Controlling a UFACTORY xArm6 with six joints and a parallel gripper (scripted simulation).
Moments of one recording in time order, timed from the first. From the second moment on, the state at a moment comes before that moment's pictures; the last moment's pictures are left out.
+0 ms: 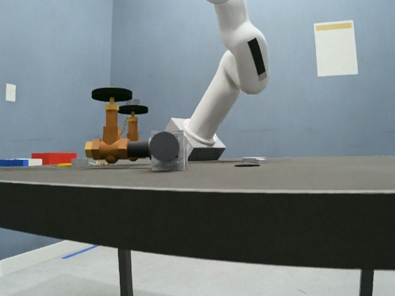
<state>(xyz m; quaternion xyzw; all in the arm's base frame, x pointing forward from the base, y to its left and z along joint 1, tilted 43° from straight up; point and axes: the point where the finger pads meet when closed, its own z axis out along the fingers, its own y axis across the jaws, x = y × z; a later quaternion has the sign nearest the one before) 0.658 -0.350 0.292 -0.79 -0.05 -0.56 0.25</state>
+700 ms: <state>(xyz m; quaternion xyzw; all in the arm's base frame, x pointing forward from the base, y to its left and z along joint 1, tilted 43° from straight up) 0.656 -0.349 0.290 -0.79 -0.04 -0.56 0.25</state>
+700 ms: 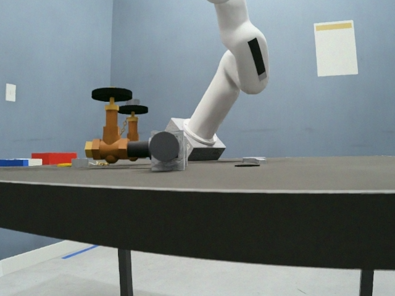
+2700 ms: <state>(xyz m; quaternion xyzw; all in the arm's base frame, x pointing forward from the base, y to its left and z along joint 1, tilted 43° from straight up) 0.436 -0.229 0.161 -0.93 0.05 -0.16 0.32</state>
